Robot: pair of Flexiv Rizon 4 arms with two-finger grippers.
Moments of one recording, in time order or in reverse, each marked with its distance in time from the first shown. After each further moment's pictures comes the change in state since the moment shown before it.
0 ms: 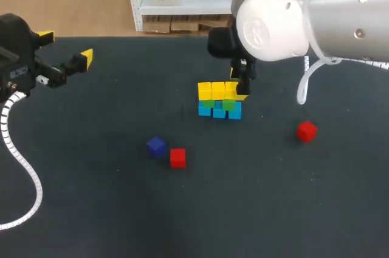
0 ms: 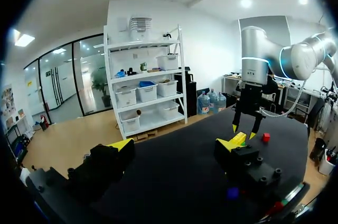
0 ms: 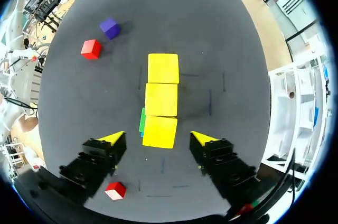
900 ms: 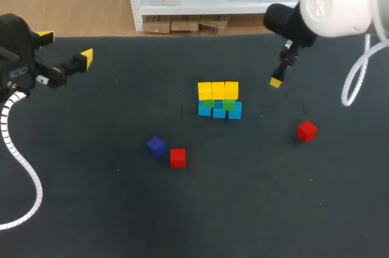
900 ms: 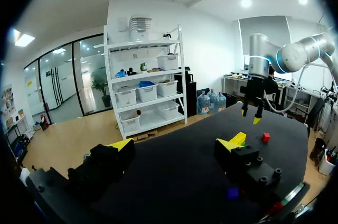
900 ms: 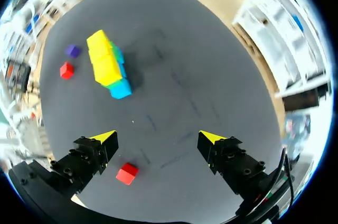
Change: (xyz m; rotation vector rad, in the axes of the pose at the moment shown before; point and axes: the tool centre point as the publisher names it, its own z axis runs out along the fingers) left arm 0.000 0.000 0.000 0.000 0.000 0.000; right arm 0.101 -0.016 -0.026 -0.004 -0.095 0.597
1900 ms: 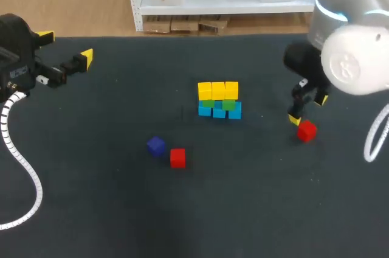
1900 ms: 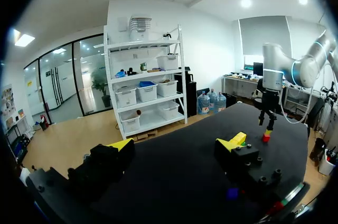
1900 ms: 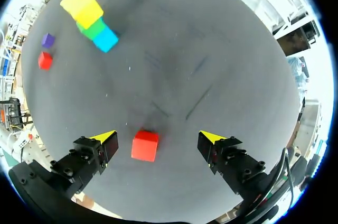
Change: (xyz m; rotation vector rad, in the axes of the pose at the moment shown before) left arm 0.000 0.000 0.000 0.000 0.000 0.000; right arm 0.092 0.043 0.035 0.075 0.152 0.290
